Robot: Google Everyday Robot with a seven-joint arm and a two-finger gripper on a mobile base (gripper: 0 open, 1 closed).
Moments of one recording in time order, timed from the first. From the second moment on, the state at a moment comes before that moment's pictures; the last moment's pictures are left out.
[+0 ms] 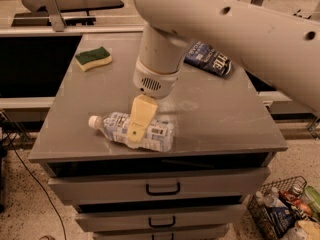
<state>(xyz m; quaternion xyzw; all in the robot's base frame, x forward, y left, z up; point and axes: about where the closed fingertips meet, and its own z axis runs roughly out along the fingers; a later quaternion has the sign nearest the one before) 0.497 0.021 0.874 -0.60 0.79 0.07 0.10</state>
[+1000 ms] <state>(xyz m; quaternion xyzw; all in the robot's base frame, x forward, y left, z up) 0.492 0.071 0.854 -0.59 0.79 0.08 0.13</state>
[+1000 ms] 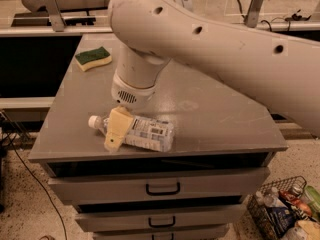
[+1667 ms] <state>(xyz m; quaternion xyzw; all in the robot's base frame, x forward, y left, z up) 0.492 0.089 0.859 -0.59 0.79 0.08 0.15</state>
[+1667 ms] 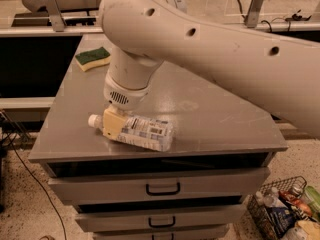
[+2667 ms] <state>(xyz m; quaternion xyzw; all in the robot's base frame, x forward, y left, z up) 0.577 0.055 0.946 -0.57 0.74 0.11 0.33</state>
